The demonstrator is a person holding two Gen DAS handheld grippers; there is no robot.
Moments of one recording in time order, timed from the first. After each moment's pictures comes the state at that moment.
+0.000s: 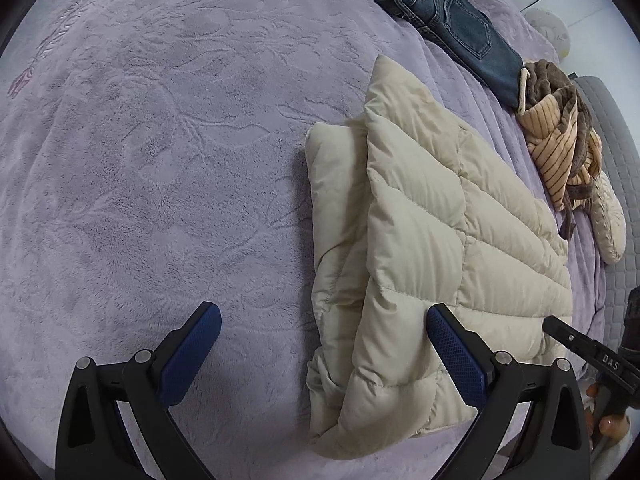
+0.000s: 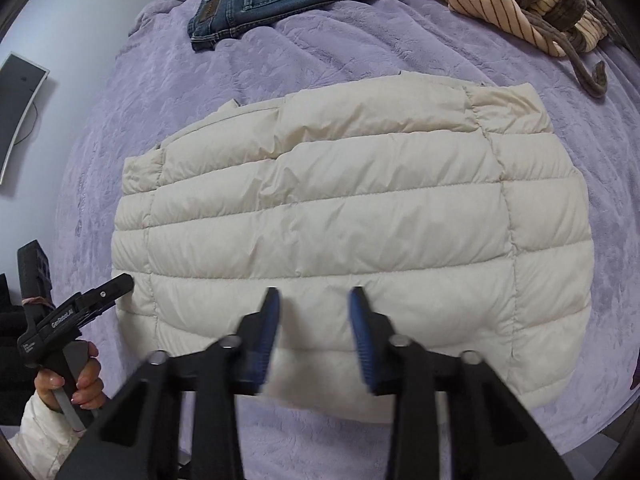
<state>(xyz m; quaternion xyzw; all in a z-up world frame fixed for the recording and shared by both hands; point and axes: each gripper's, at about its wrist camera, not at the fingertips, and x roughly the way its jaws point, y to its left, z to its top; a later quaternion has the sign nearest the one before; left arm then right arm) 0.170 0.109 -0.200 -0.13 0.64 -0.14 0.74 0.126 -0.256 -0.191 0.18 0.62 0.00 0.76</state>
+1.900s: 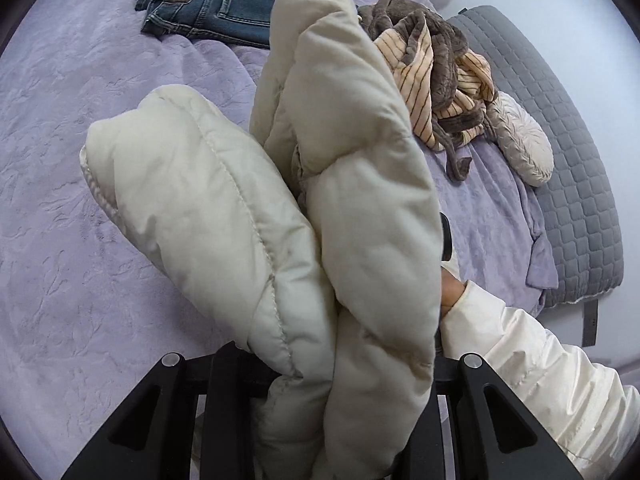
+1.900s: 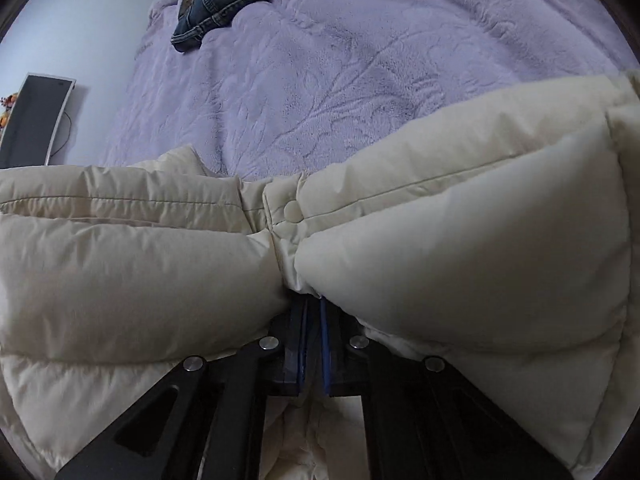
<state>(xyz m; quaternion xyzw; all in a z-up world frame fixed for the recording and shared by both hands) 0.123 -0.068 -0.103 -0.07 0.61 -0.31 0.72 0.237 -0.298 -0.287 0.27 0.64 0.12 0.71</state>
